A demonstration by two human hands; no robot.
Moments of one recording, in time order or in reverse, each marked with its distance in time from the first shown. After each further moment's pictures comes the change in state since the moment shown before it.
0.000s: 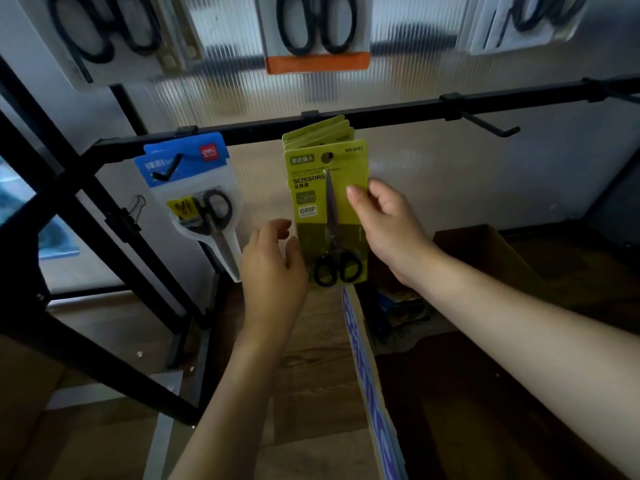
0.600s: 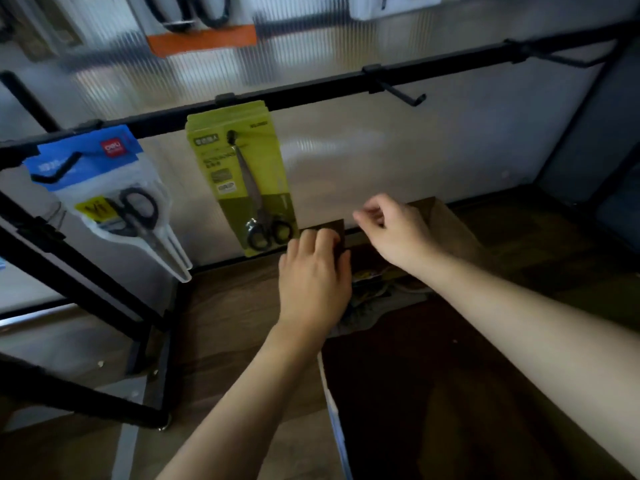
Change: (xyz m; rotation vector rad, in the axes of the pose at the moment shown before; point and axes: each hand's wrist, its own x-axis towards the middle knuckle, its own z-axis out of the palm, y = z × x) left_hand -0.048 0.042 0.084 0.319 -0.242 0.364; right_hand -0.012 0.067 -0.088 -0.609 0.061 0.128
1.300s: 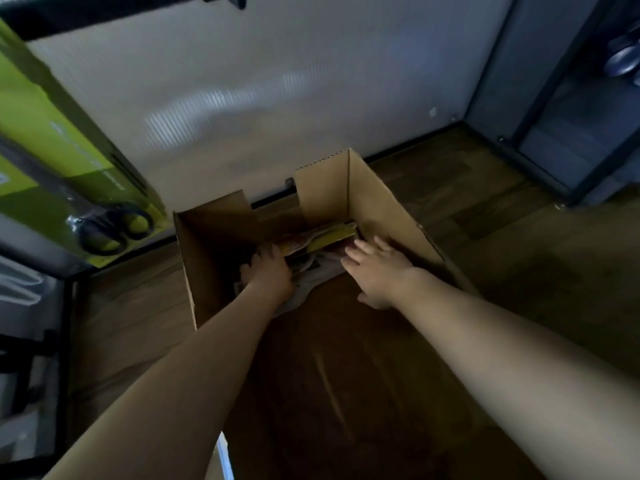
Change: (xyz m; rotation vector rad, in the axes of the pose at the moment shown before) left_hand 0.016 0.001 0.163 0.508 -1.030 -0.203; right_hand -0.035 0.148 0.003 -0.899 -0.801 -0.043
